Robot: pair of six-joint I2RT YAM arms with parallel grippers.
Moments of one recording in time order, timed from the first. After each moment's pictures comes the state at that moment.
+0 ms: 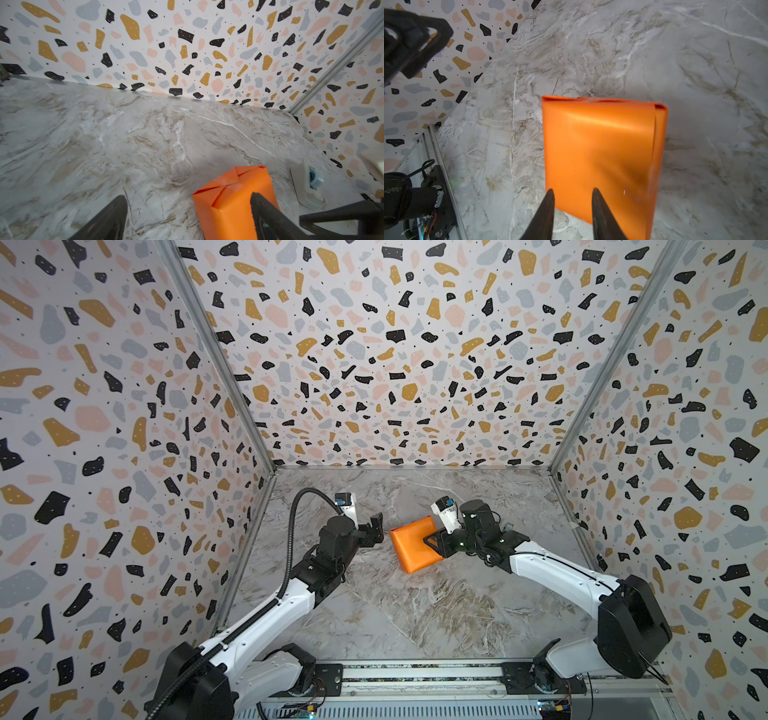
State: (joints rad) left arm -0.51 1.08 0.71 0.05 -0.26 -0.36; right arm 0.62 1.42 0.98 -0.19 -0.33 0.21
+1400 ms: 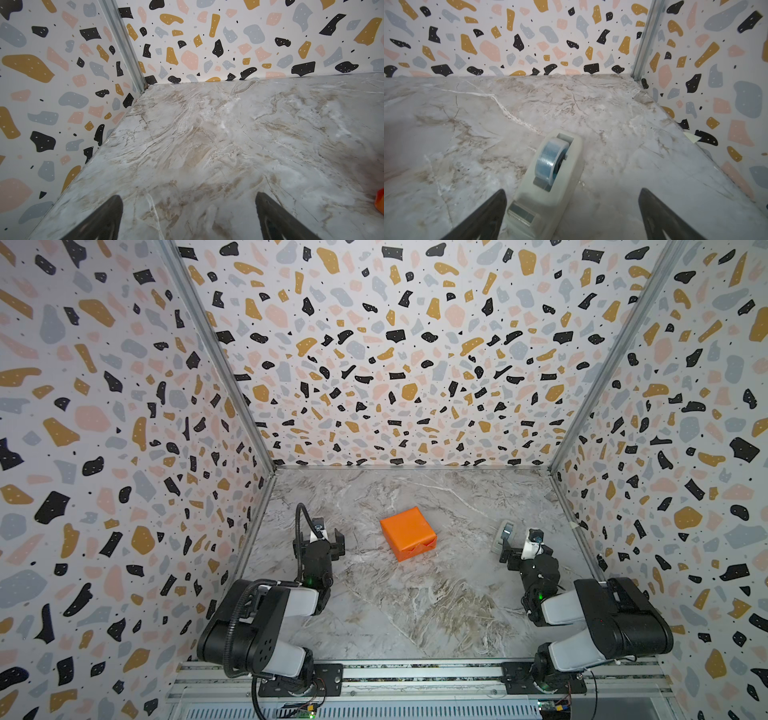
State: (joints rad) left arm -0.20 1.46 0.30 0.90 -0.43 0.03; right arm 0.08 1.50 0.16 1.14 0.17 -0.01
